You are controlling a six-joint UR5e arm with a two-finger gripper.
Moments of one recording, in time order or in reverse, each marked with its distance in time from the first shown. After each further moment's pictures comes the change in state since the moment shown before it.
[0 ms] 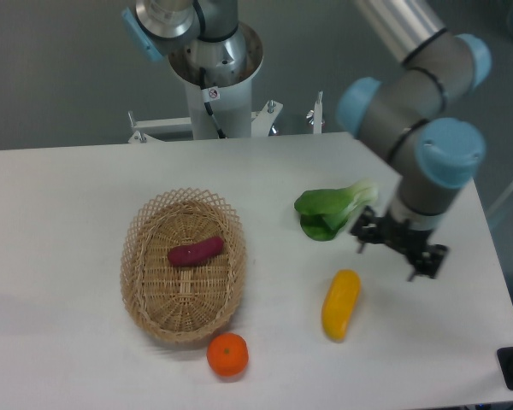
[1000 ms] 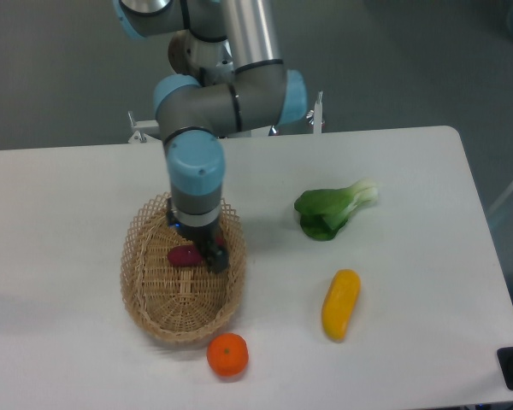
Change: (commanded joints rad) arm -0.355 0.045 -0.293 0.212 0.002 -0.040
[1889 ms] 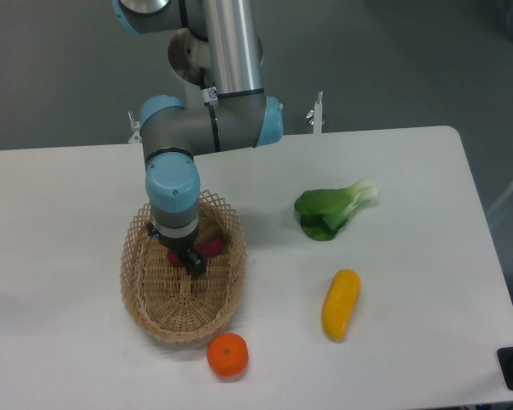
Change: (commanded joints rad) arm -0.025 -0.045 -0.026 0.086 0.002 -0.089
